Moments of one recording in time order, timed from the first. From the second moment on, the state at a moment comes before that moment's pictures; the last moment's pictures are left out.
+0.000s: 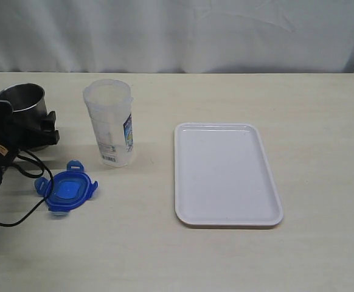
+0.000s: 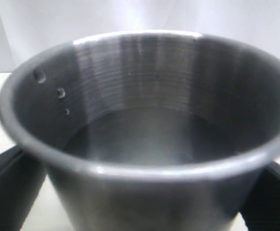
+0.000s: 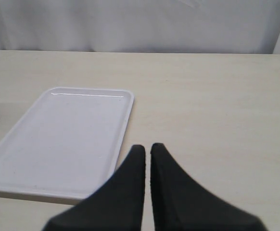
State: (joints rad) left arm -0.06 2.23 -0.71 -0.06 -1.21 0.06; right arm 0.09 0.00 0.00 0.03 0.35 -0.01
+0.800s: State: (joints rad) left arm -0.06 2.23 -0.71 -0.01 -1.21 0.05; right arm 0.09 0.00 0.00 0.03 0.35 -0.01
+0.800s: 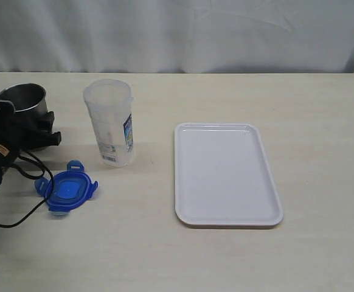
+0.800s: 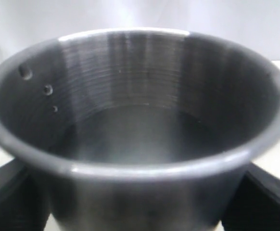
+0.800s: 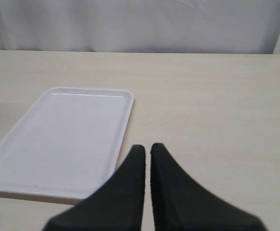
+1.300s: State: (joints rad) left arm -0.06 2.16 -0.71 0.17 -1.08 -0.01; right arm 0.09 0.00 0.00 0.03 0.35 -0.01
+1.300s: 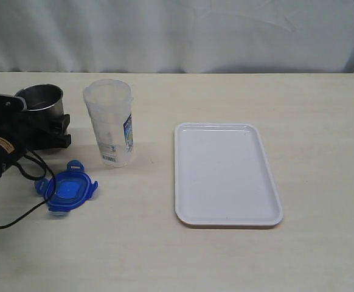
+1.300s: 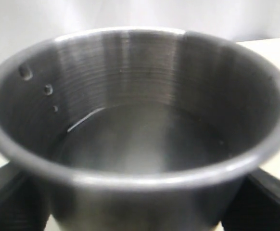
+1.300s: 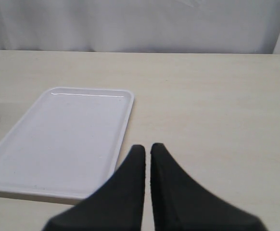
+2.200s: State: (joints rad) left arm -0.06 1.89 -0.70 0.30 -0.98 -0.05; right arm 0.09 0.00 0.00 0.03 0.35 -0.01
